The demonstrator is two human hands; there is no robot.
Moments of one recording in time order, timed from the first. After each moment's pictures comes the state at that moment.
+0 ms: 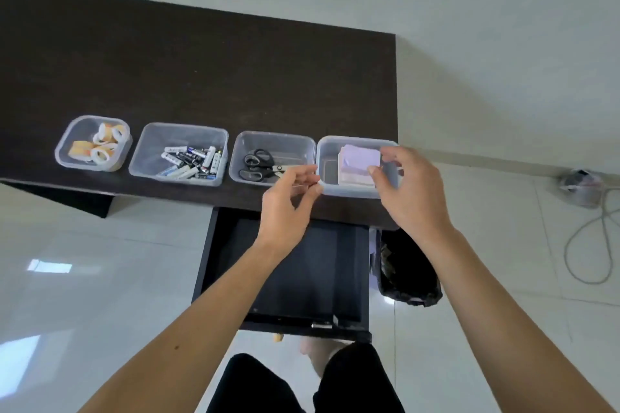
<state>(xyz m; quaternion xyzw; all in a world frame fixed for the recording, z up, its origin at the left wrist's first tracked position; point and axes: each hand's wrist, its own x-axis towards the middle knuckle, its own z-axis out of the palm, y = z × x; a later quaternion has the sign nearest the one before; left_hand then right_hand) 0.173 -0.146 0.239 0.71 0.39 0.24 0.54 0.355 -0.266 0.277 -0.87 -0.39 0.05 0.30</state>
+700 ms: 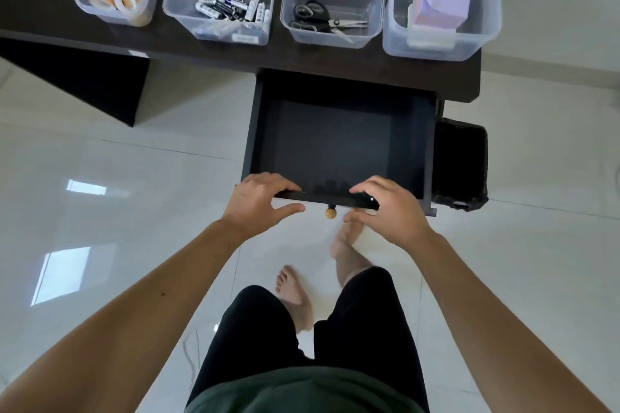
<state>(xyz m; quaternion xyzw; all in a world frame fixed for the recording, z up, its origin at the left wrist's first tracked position) -0.072 -0.188 0.103 0.91 0.30 -0.03 0.29 0.151 -0.376 0.102 -0.81 -0.48 0.29 0.16</state>
